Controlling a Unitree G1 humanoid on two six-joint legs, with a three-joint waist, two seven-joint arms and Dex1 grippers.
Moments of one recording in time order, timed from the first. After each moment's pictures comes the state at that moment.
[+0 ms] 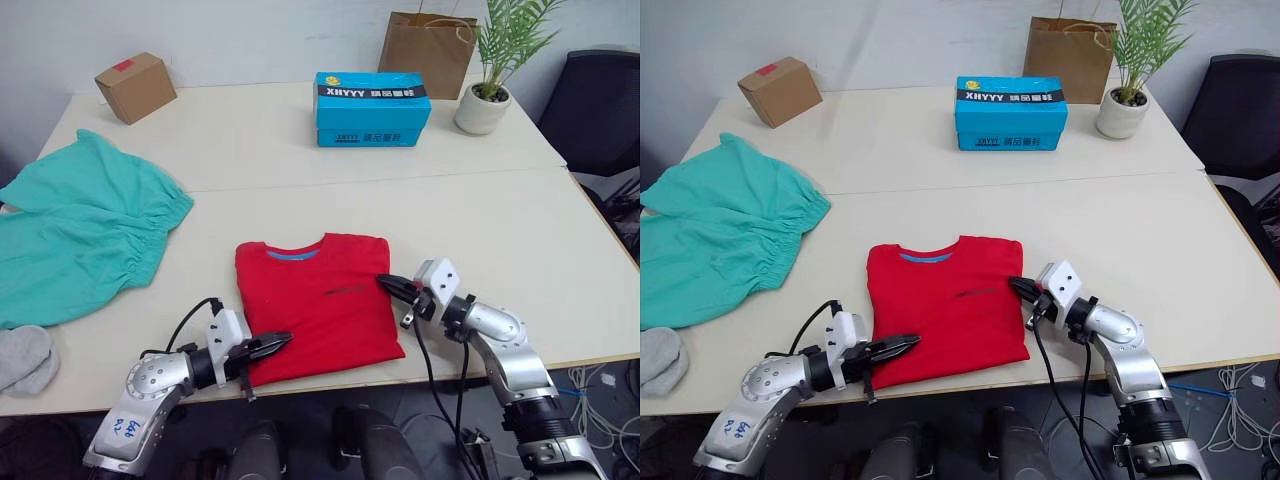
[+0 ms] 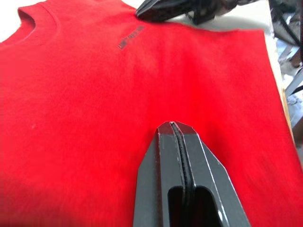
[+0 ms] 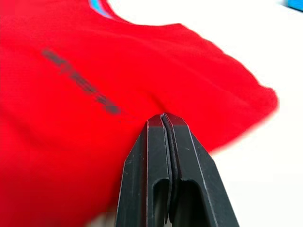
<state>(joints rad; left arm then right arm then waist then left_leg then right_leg) 0.12 0.54 -0.05 -0.25 -0.34 0.12 -0.81 -0.24 -0.43 0.04 0.12 0.20 -0.02 0.80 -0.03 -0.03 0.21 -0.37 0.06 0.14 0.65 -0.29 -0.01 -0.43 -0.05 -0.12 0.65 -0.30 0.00</state>
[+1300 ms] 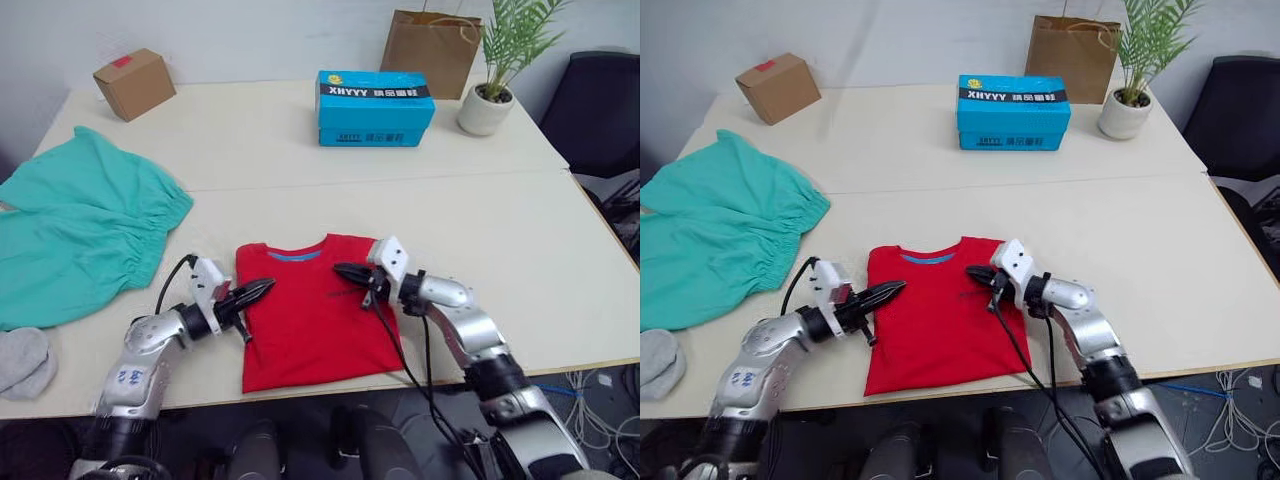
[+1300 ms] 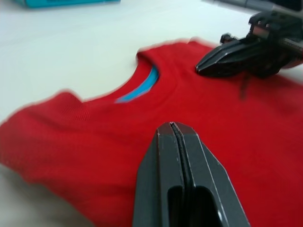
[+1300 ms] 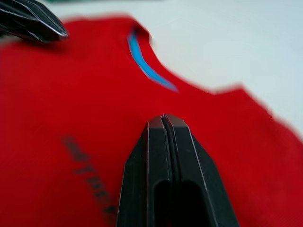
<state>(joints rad) -0.15 0.45 0.04 -0.01 -0.36 0.17 -0.73 -0.53 -0.30 0.21 0.34 0.18 0.03 0.80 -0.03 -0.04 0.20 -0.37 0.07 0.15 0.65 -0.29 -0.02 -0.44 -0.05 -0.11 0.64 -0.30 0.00</state>
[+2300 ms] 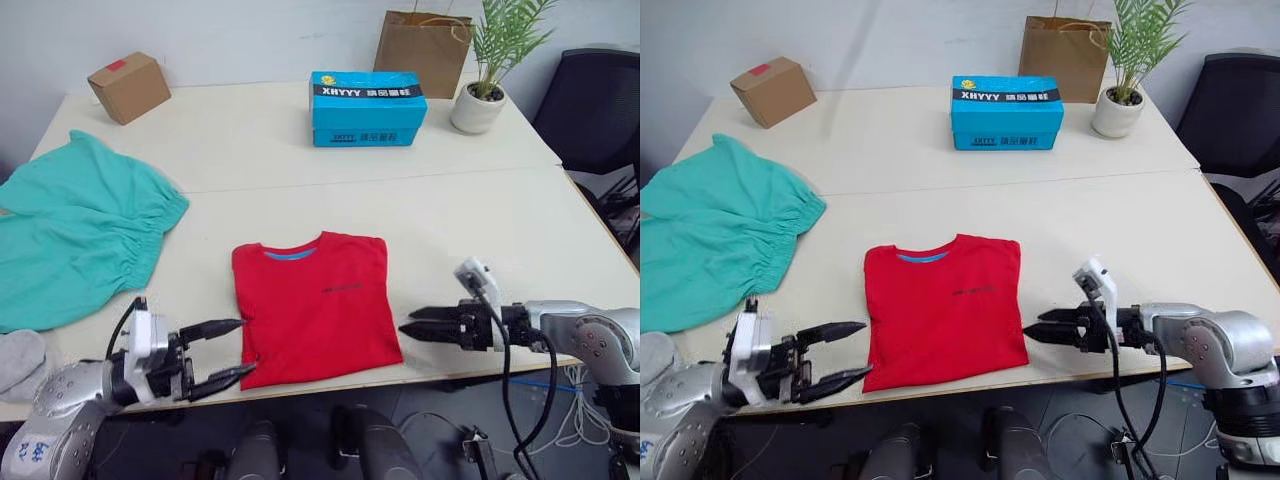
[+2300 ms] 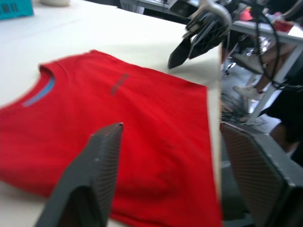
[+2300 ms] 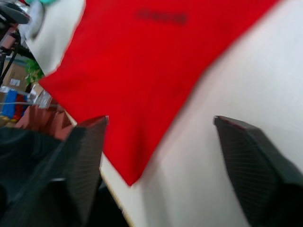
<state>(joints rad) 0.31 0.67 0.28 -0.39 -0.67 0.18 -1.10 -0.32 -0.81 -0.07 -0.19 0.87 1.26 0.87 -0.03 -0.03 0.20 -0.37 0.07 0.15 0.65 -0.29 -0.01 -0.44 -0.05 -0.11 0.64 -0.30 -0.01</state>
